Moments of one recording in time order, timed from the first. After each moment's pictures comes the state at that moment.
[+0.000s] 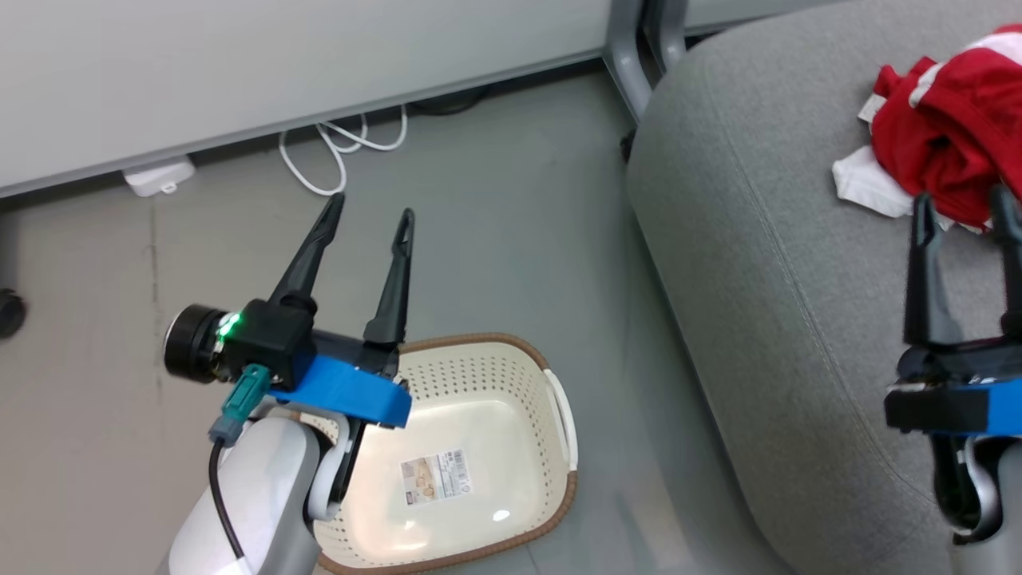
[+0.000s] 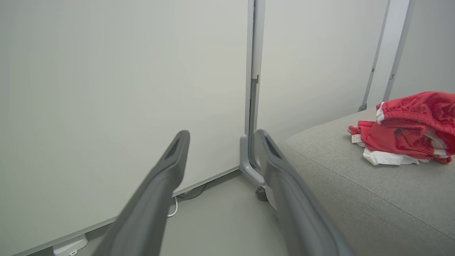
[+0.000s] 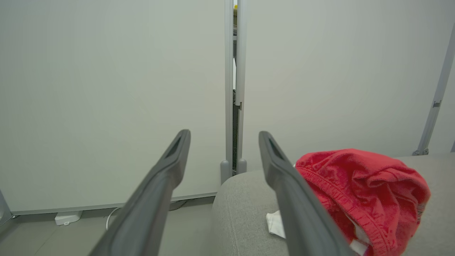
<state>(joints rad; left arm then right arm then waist) -0.44 0.21 -0.44 0.25 -0.33 0.02 -0.26 -0.26 -0.19 -0.12 0.03 0.22 0.13 -0.26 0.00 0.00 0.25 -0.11</state>
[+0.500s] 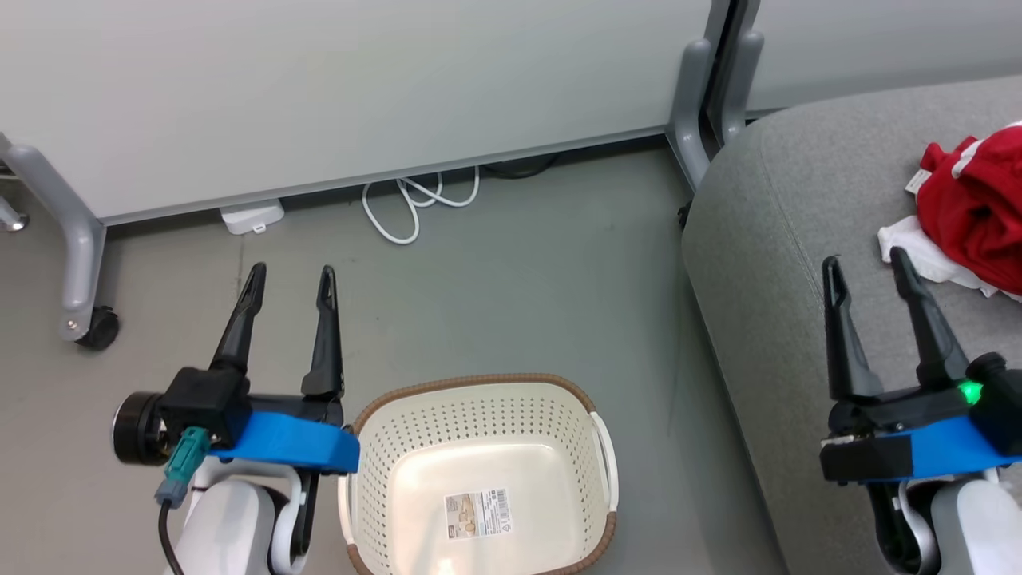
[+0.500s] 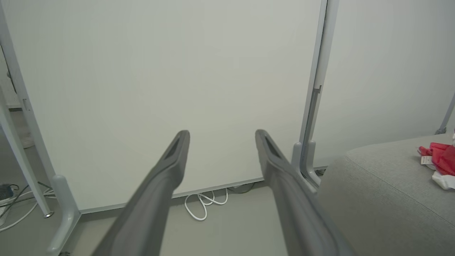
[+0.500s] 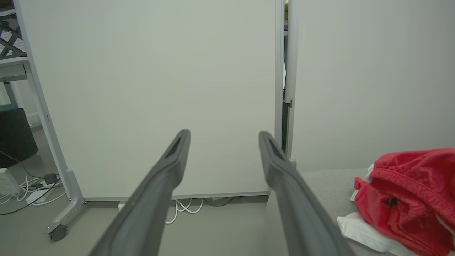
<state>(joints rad) -0.26 0.14 -0.20 0.23 -0.24 -0.02 -0.26 -0.19 -0.15 -0.01 0.05 0.22 0.13 -0.26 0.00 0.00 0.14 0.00</state>
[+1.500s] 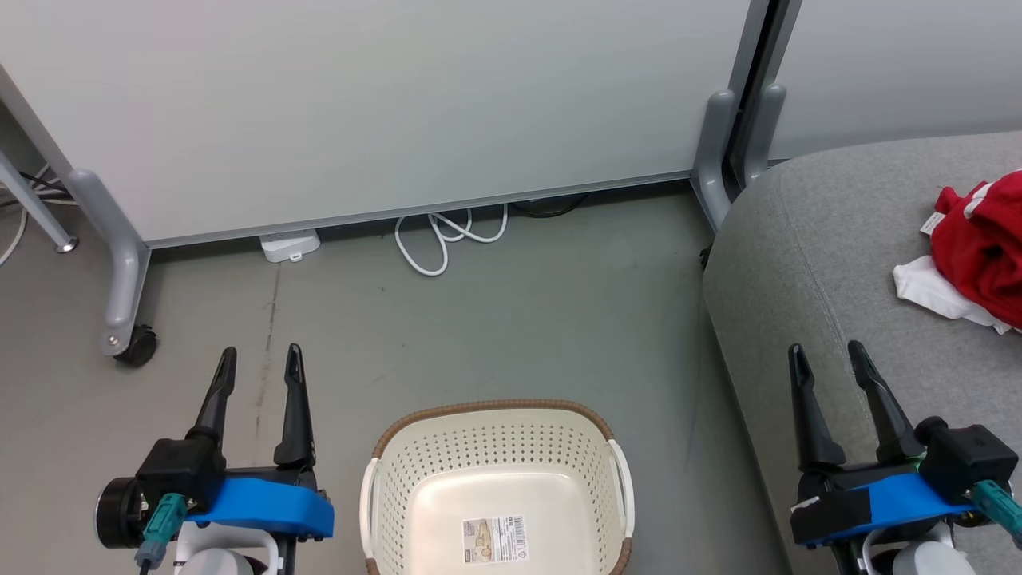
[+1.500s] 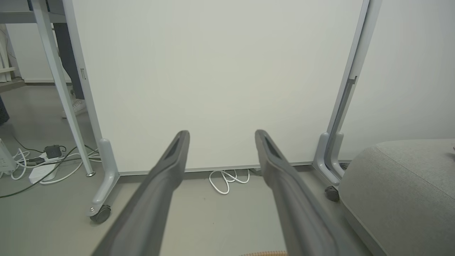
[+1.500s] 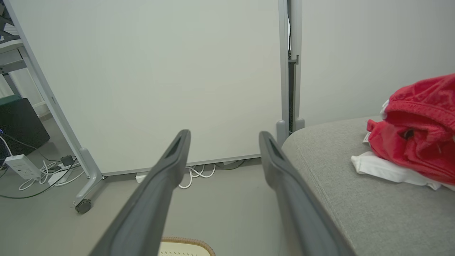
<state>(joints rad) -0.11 0.05 0.00 0.26 -0.15 -0.12 -0.26 -0.09 -0.07 -0.02 0.18 0.22 0.13 -0.26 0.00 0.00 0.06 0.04</state>
